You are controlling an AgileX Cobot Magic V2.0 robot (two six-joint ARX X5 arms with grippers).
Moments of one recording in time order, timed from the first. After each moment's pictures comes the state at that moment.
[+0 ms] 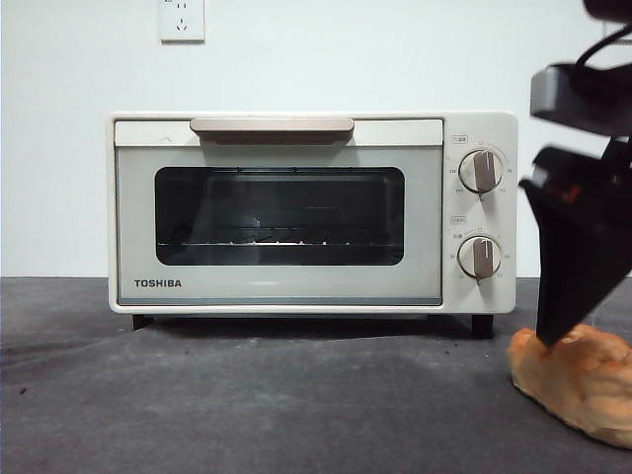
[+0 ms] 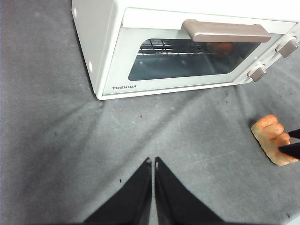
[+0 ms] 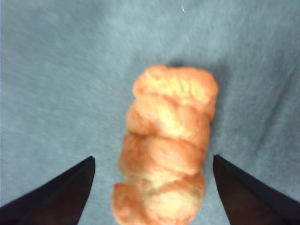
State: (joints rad) left arm -0.02 0.60 0.83 -0.89 0.47 -0.04; right arm 0.61 1.06 0.54 -0.51 0.00 0.40
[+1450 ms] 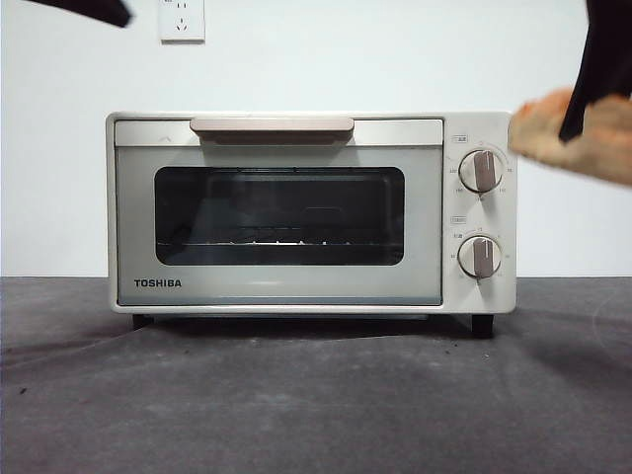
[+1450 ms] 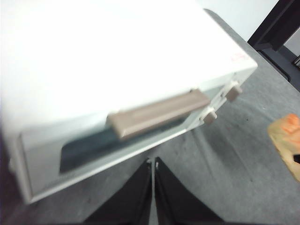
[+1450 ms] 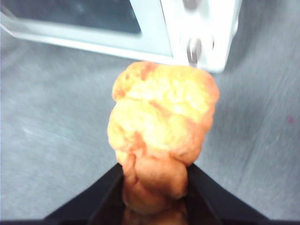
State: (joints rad) left arm -0.37 0.98 0.98 -0.46 0.36 -0.17; right arm 0.62 0.77 0.73 -0.68 0.04 0.40
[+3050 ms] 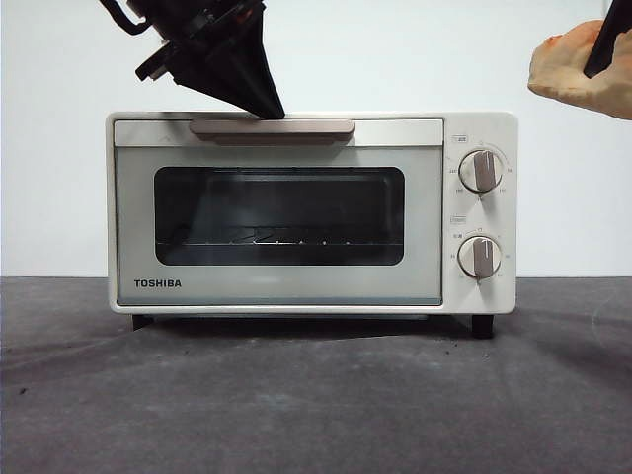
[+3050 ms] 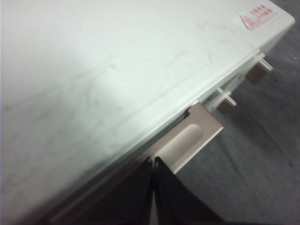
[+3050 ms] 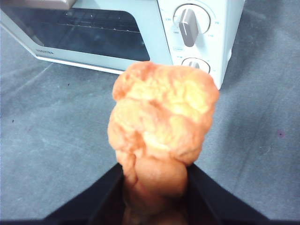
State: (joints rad) left arm -0.59 1.46 1.24 -0.45 0.19 -0.01; right arm 0.62 0.67 0.76 -0.73 0.04 0.39
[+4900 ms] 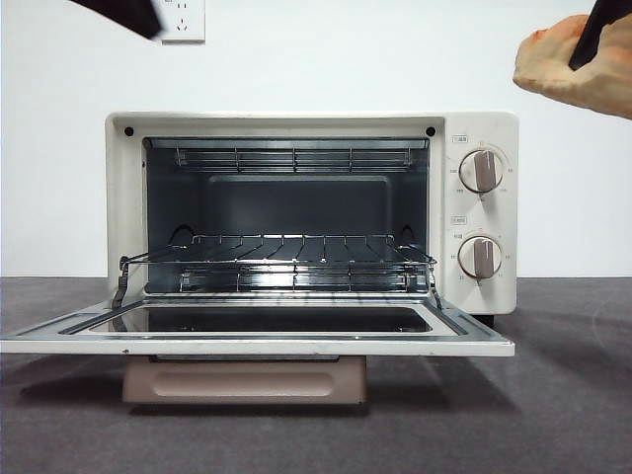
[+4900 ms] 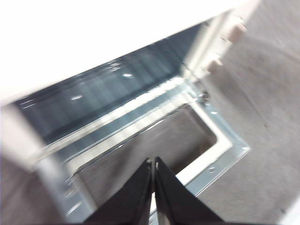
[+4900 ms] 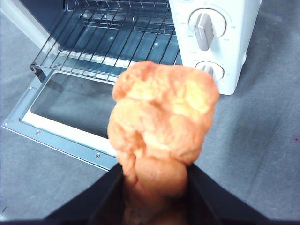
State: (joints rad) left arm -0.54 1.02 1.08 -0.71 0.18 -0.07; right arm 0.62 0.68 0.76 -0.70 0.00 0.39
